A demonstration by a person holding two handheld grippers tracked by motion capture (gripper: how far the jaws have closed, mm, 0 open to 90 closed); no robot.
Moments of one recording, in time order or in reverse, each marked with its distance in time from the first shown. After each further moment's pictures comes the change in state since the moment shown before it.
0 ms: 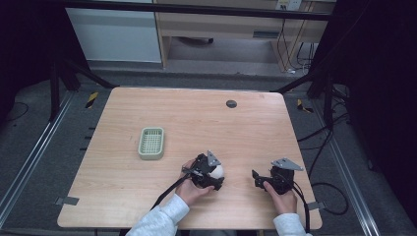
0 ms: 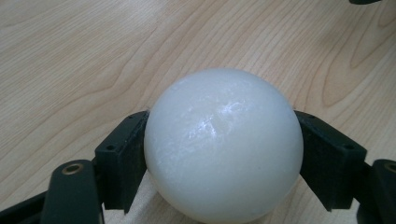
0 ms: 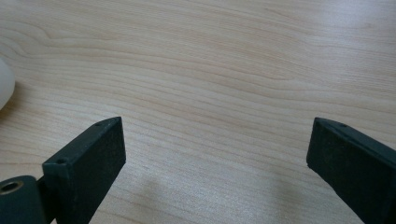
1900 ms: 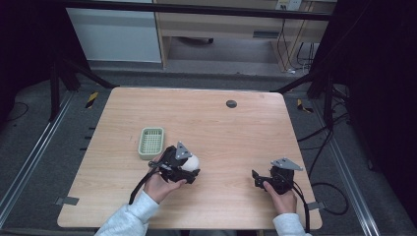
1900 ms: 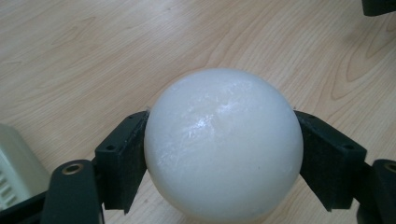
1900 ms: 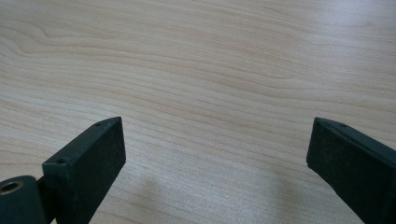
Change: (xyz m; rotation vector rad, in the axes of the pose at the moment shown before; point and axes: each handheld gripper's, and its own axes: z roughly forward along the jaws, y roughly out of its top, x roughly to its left) left arm 0.050 -0.020 -0.079 -0.047 0.065 -0.014; right arm 0.001 0.000 0.001 0.007 -0.001 0.010
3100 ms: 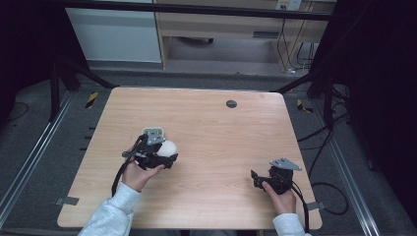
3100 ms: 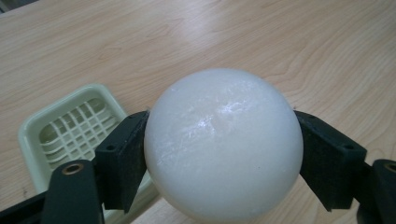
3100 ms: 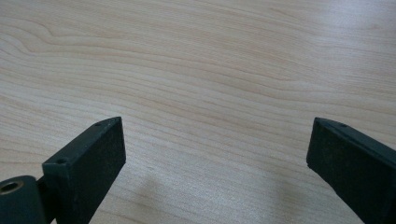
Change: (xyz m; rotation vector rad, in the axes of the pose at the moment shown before) left arm 0.063 -0.014 -0.029 -0.051 0.105 -0.126; right arm 0.003 0.001 0.001 -0.001 0.004 -0.017
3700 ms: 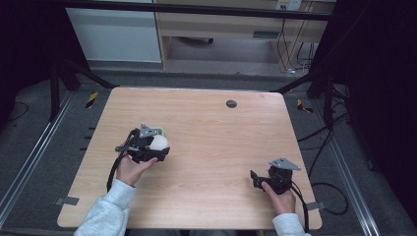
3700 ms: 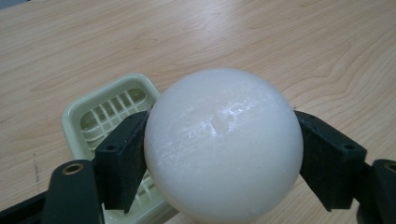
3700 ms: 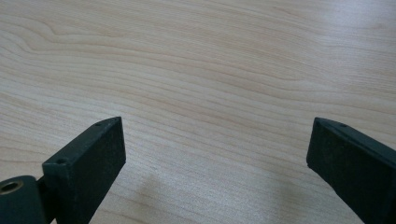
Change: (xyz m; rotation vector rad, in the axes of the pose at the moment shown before) left arm 0.029 -0.003 0.005 0.007 0.049 -0.064; right arm 0.001 0.000 0.001 0.005 0.004 -0.005
